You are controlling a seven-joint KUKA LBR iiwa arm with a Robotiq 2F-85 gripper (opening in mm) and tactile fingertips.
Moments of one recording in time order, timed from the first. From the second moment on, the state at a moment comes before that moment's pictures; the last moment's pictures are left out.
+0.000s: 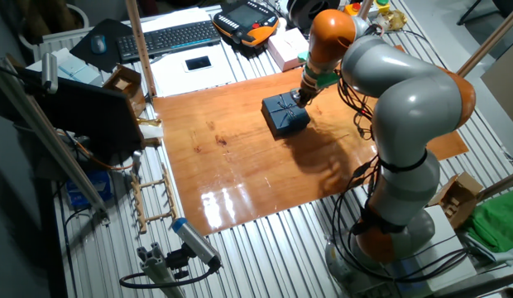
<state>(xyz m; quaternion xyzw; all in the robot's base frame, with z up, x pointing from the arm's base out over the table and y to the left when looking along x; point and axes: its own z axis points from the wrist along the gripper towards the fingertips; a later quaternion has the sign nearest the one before) 0.563 0.010 0.179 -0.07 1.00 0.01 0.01</state>
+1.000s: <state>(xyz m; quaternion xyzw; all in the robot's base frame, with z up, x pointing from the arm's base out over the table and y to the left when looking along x) 0.579 0.027 0.178 -0.15 0.99 -0.02 0.03</state>
